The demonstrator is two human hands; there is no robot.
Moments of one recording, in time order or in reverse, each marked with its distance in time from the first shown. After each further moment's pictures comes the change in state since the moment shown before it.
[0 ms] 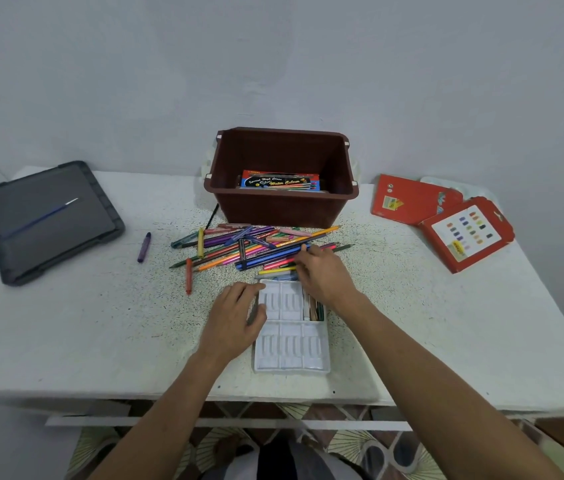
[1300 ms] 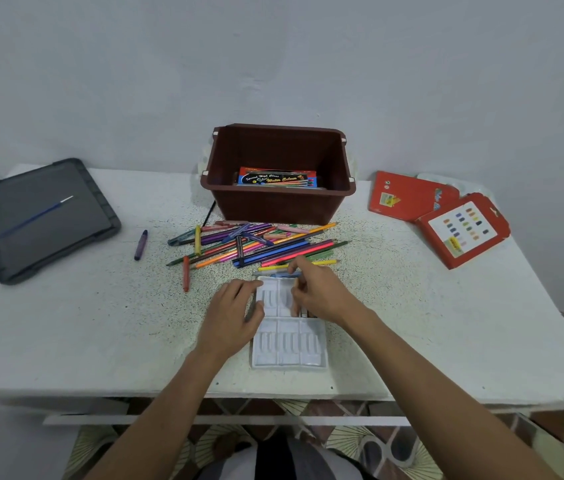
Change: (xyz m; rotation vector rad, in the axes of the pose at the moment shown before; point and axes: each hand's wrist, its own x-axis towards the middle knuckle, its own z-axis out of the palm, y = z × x) left_hand 0.000 0.000 0.001 0.000 0.004 -0.003; right_hand -0.033 -0.023 -0.023 0.382 -0.247 0.070
